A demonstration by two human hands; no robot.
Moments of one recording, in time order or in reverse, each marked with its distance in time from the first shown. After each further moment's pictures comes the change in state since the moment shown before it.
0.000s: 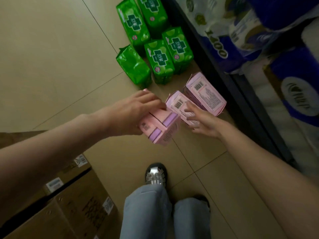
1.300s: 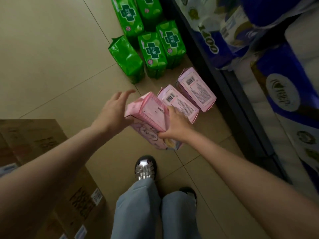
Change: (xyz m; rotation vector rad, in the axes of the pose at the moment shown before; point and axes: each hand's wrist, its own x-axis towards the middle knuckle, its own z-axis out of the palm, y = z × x) left_hand -0.012 0.010 0.051 -0.274 0.186 -0.768; right_hand -0.006 0.025 0.044 -0.984 0.185 -0.402
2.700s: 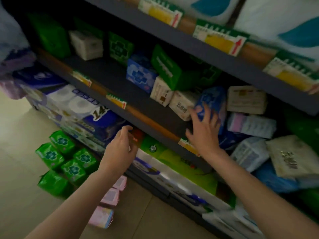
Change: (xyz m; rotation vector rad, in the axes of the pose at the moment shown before) left_hand -0.162 0.419 -0.152 -0.090 0.191 0.593; right_hand -0.430 -0.005 -0.367 -0.463 1.054 0.544
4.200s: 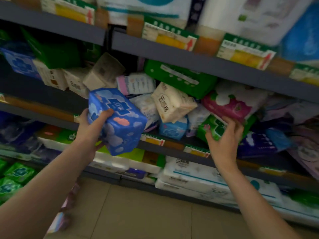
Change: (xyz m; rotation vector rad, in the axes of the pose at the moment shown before) left_hand -0.066 0.217 0.172 -0.936 -0.093 -0.444; right_hand -0.222 0.323 -0.008 0.602 0.465 0.647
